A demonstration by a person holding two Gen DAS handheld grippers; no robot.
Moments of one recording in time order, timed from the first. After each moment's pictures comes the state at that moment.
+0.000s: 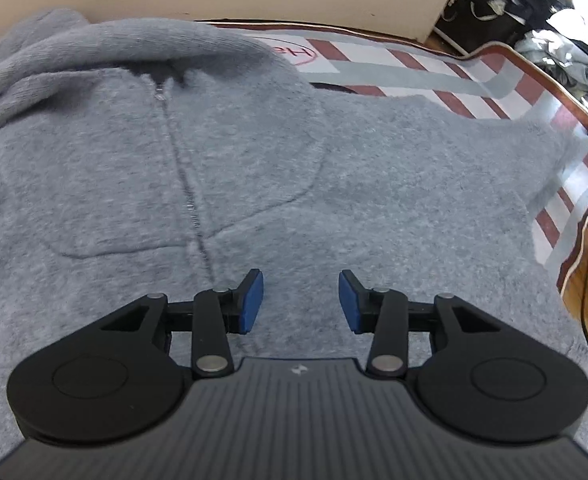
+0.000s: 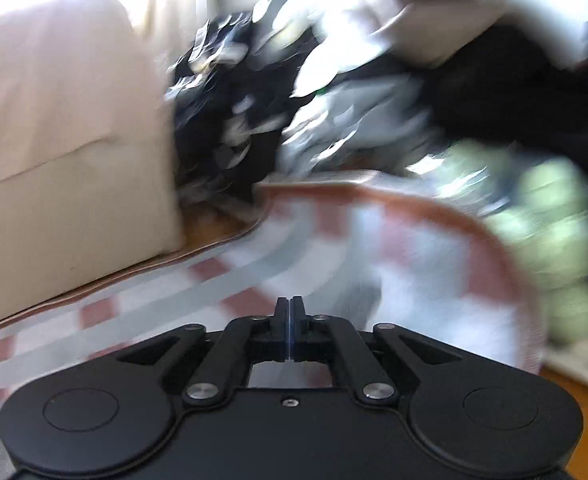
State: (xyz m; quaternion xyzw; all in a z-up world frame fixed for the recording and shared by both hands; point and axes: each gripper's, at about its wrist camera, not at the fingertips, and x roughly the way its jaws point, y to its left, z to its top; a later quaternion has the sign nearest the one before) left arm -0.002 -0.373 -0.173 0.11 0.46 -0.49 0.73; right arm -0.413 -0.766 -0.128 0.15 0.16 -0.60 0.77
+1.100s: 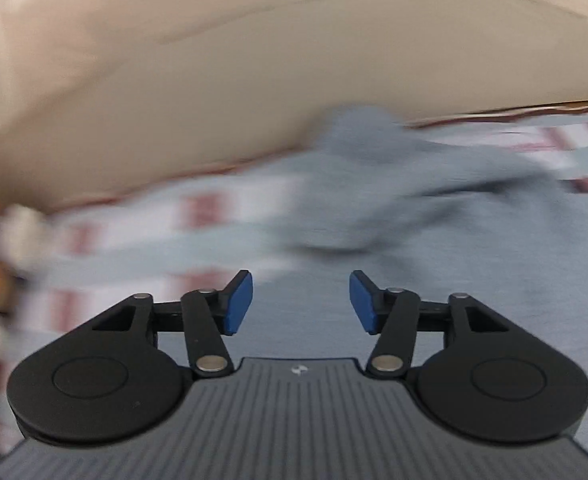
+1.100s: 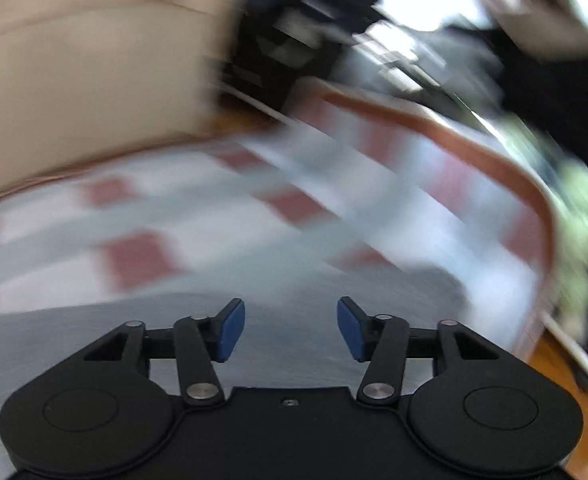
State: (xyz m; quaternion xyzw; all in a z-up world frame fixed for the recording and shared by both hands) left arm 0.172 -0.211 -0.039 0.24 0.38 -0.25 0.86; right arm -0.274 -0.721 -0.146 0.12 0.33 -0.57 0.75
